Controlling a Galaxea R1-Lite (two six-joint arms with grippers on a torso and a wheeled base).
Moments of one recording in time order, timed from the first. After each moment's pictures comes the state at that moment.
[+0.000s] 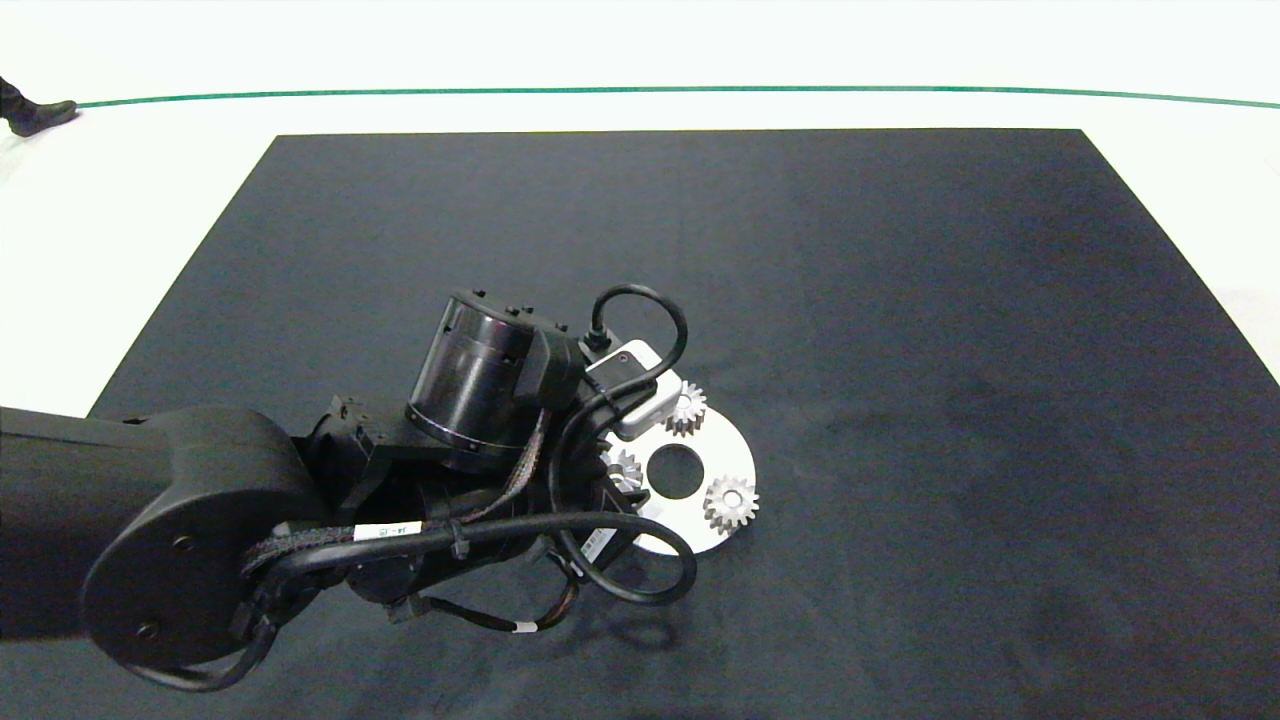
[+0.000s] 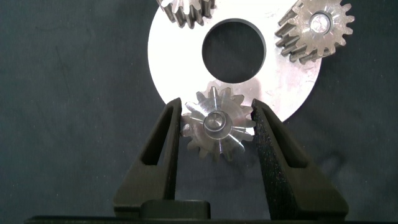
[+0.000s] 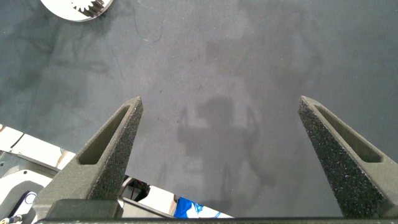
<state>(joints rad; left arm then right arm) -0.80 1.68 -1.03 -0.09 0.20 0.35 0.36 0.89 -1.04 0.65 -0.08 -0.10</state>
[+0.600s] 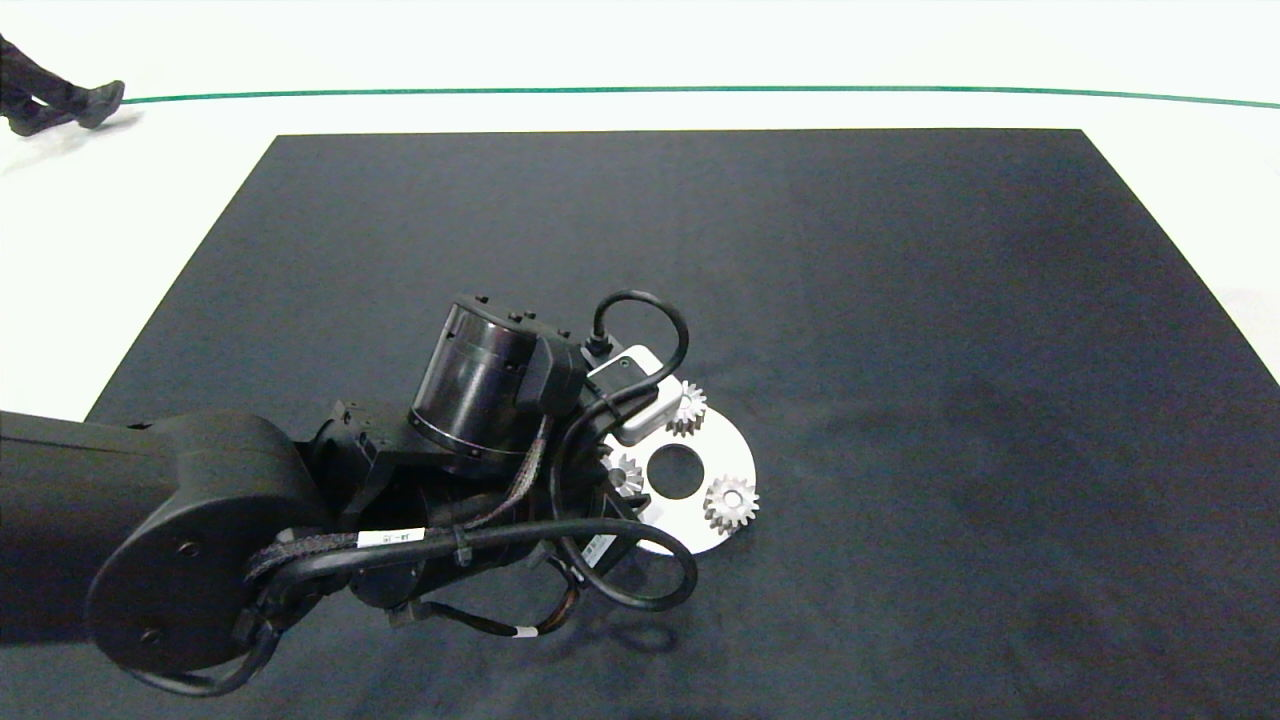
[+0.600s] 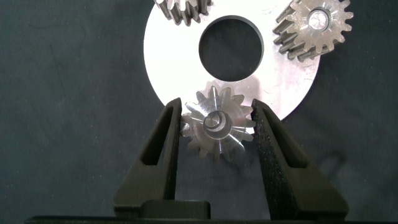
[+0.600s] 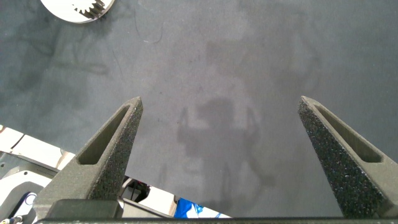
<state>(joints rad) -0.80 1.69 -1.02 -0.09 0.20 0.35 0.36 0.89 -1.05 0.65 -0.08 -0.10</state>
